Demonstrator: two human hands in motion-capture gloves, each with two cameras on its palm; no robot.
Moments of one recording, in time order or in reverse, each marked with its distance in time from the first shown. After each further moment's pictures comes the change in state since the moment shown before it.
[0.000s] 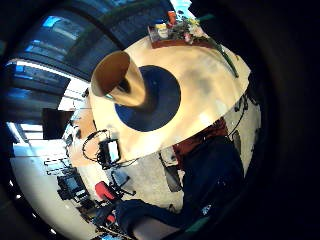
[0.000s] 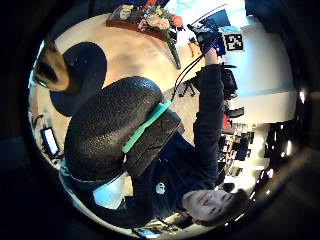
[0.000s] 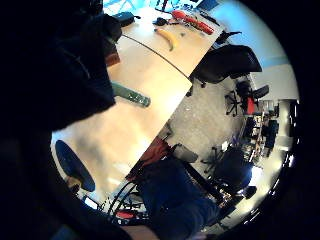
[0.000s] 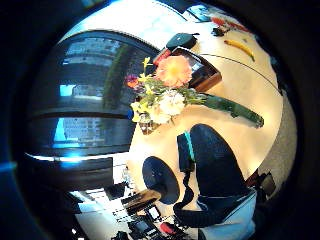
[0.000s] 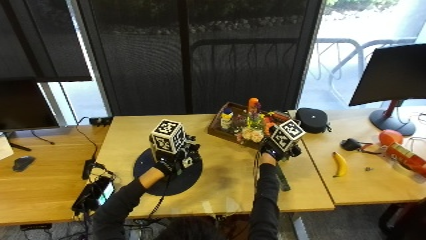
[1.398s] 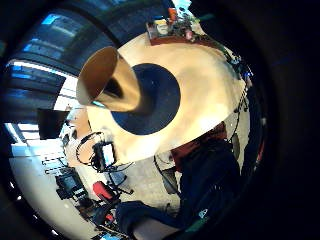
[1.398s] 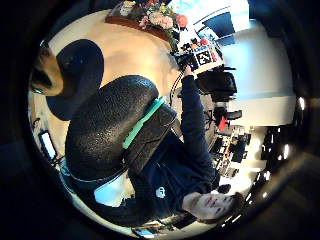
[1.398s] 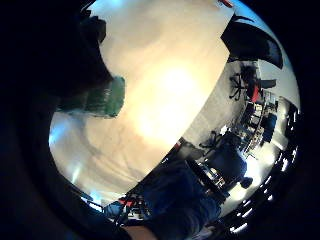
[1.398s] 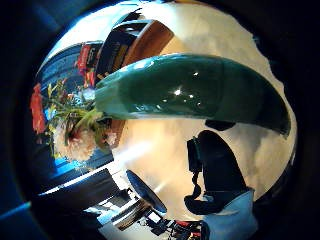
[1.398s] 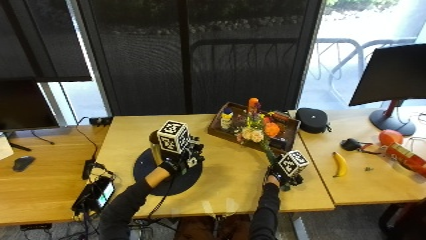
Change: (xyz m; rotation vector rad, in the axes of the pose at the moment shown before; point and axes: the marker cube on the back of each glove) left arm 0.001 -0.023 0.024 -0.024 0.023 -0.013; right arm 0.092 -0.017 0.133 -0.250 0.084 0.221
